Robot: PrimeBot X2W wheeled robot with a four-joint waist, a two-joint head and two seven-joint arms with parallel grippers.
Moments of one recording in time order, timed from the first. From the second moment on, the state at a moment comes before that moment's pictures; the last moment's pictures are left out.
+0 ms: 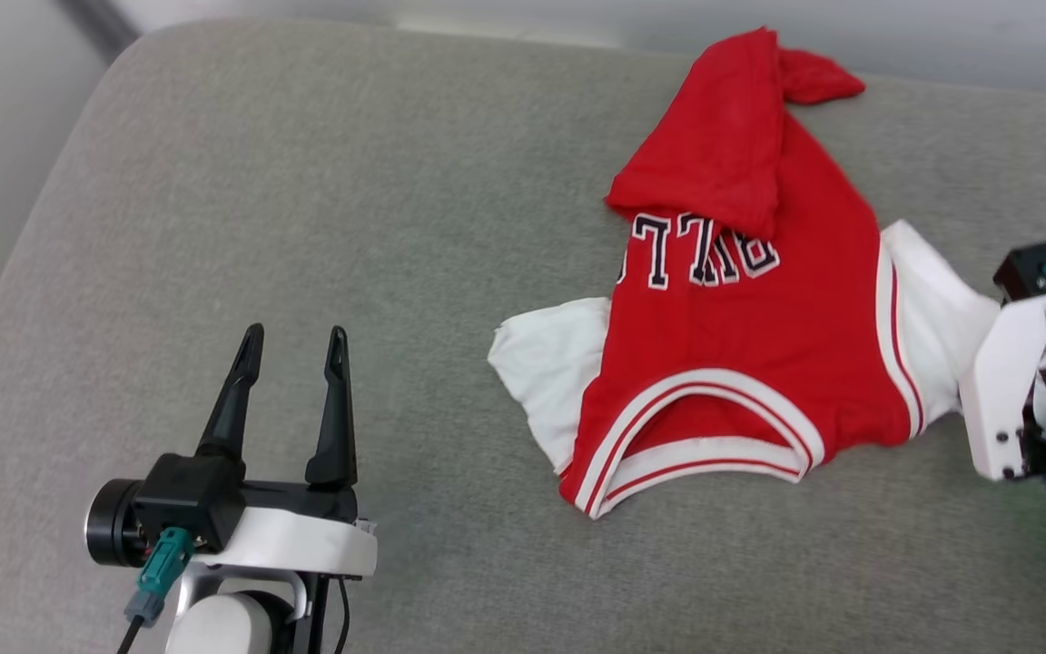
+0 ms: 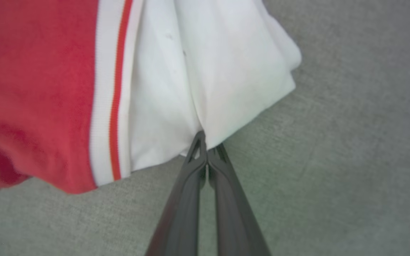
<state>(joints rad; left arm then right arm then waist) -0.11 0.14 -0.16 -0.06 -0.22 0.05 -0.26 -0.52 -0.44 0.18 0.38 0.36 0.13 0.94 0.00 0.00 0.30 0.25</state>
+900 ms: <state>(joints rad) -0.05 0.18 -0.12 -0.05 -0.25 0.06 -0.26 -0.13 -0.29 -0.11 0.07 0.31 0.13 0.51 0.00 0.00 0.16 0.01</state>
